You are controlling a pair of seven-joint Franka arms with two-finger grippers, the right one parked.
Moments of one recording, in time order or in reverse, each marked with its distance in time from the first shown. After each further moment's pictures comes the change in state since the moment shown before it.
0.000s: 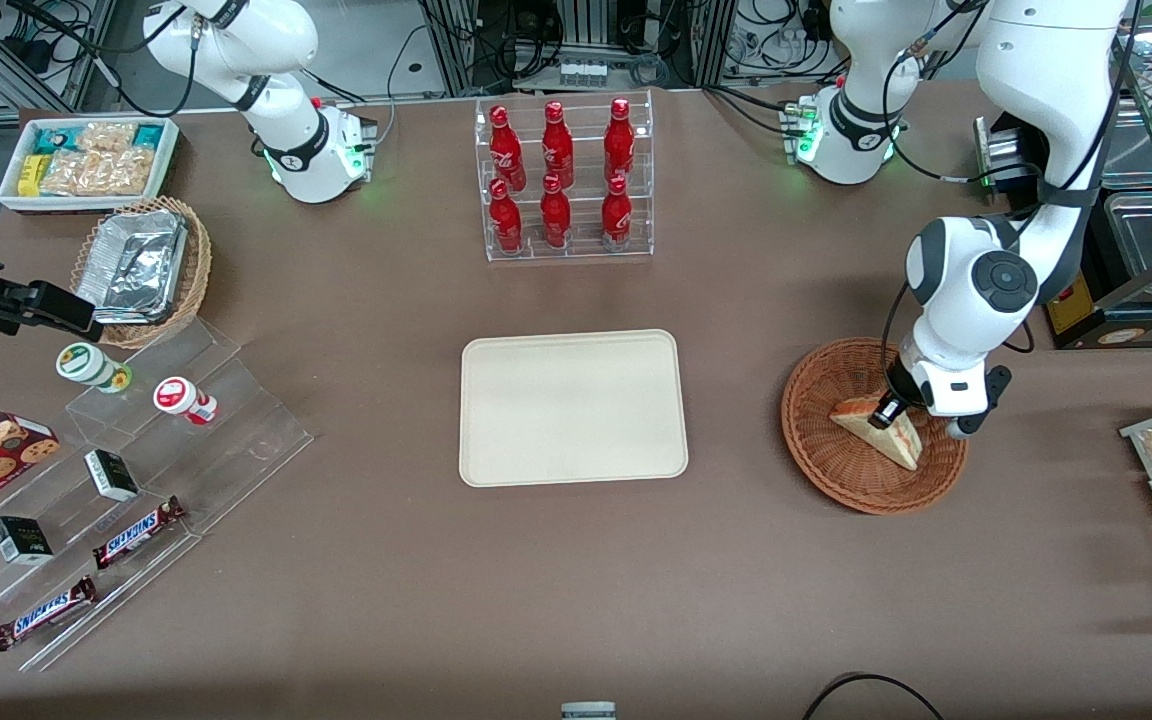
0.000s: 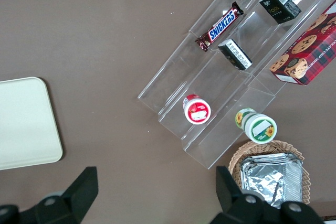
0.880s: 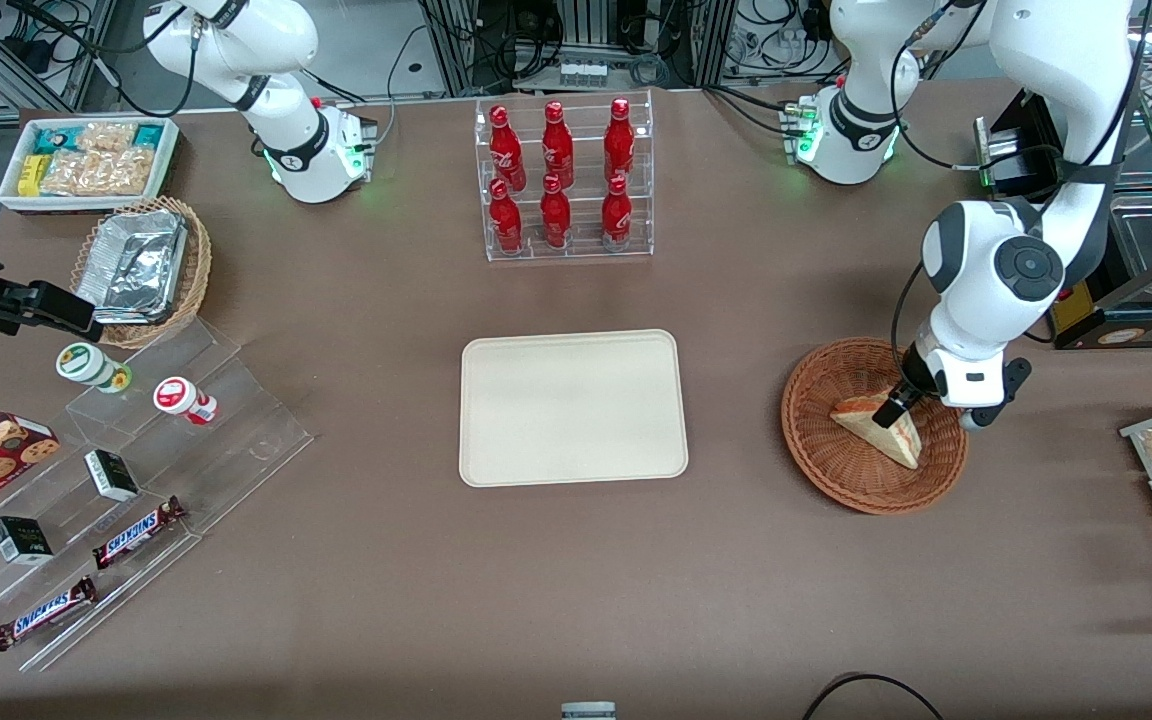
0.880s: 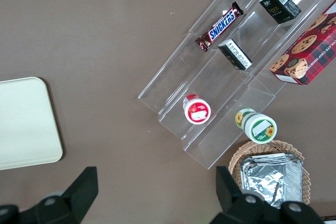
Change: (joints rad) arm 0.015 -0.056 0.000 -0.007 0.000 -0.067 0.046
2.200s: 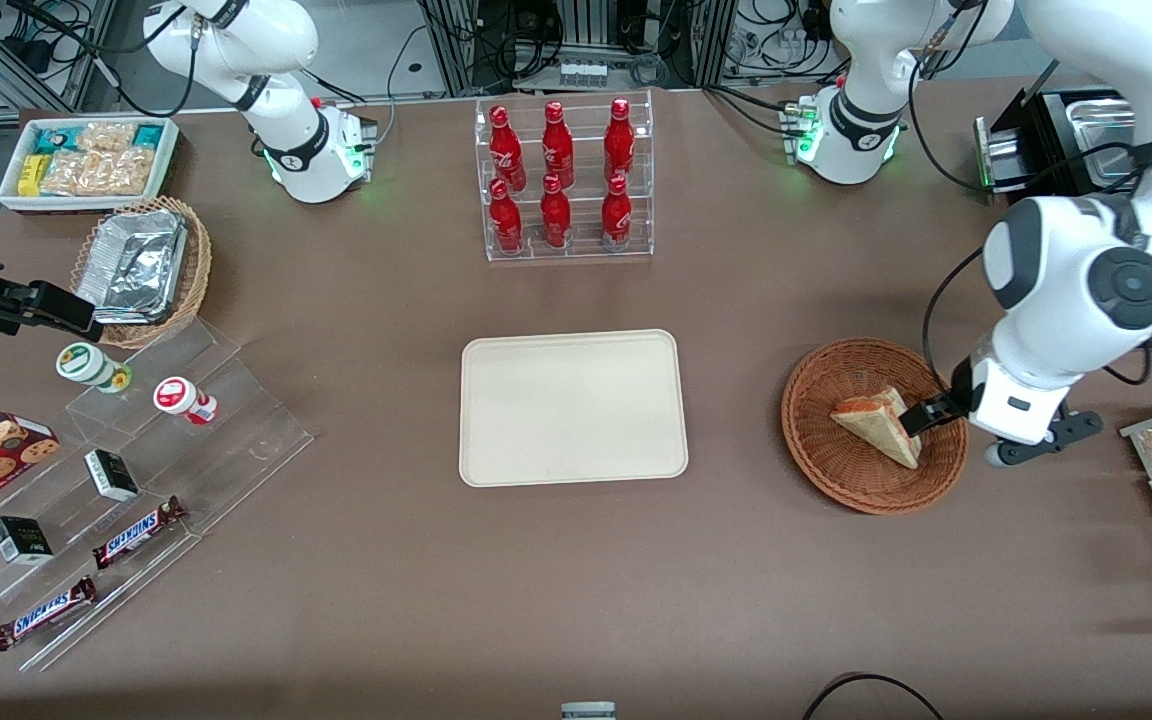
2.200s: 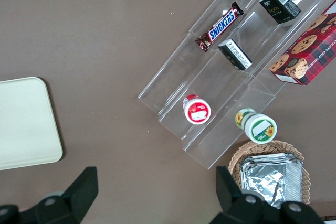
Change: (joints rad) arm 0.007 0.008 0.001 0.318 0.001 -0.372 0.417
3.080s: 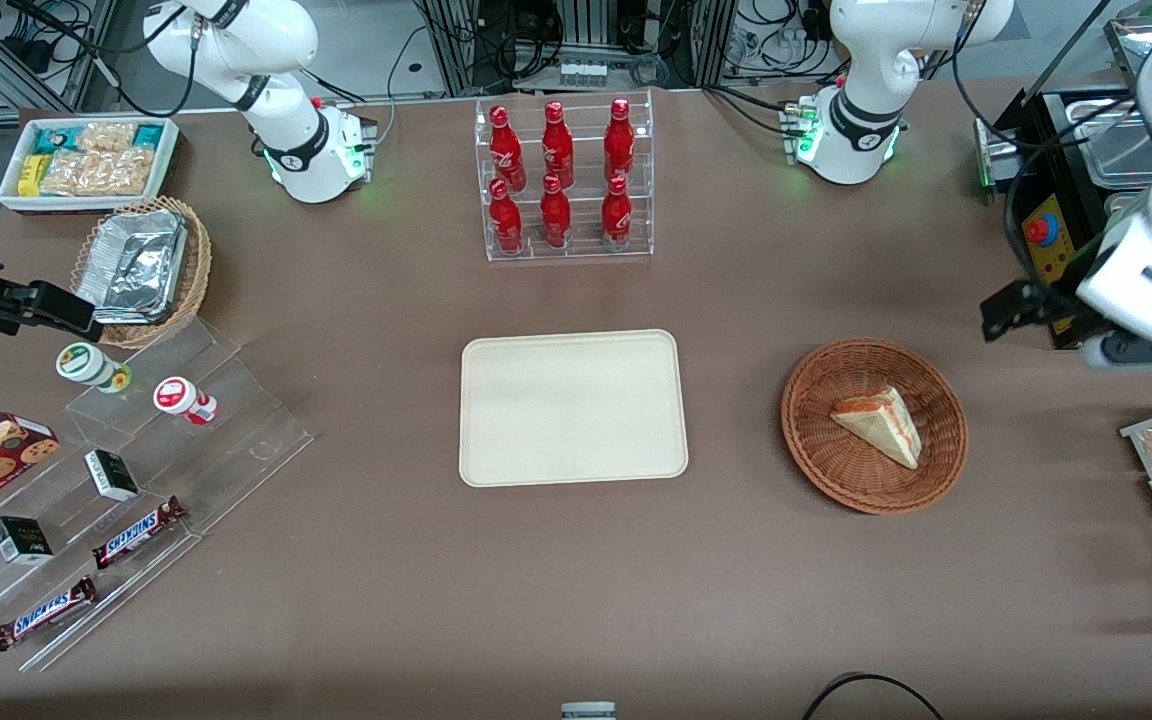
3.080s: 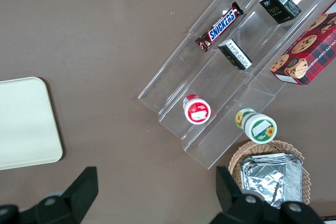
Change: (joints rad) arm 0.007 -0.122 0.007 0.353 0.000 -0.543 0.378
